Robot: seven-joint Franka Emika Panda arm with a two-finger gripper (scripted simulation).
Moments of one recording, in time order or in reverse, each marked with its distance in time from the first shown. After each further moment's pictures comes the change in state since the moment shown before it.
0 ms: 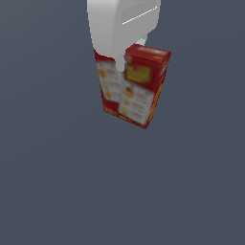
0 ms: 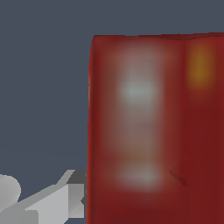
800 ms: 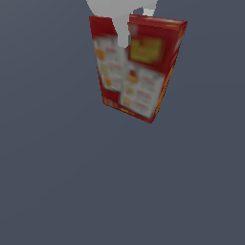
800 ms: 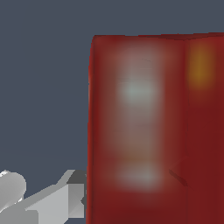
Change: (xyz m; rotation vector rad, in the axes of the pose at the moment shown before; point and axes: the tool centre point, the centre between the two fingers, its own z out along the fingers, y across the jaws) arm 0.014 0.014 -0.054 0.001 0.000 0.000
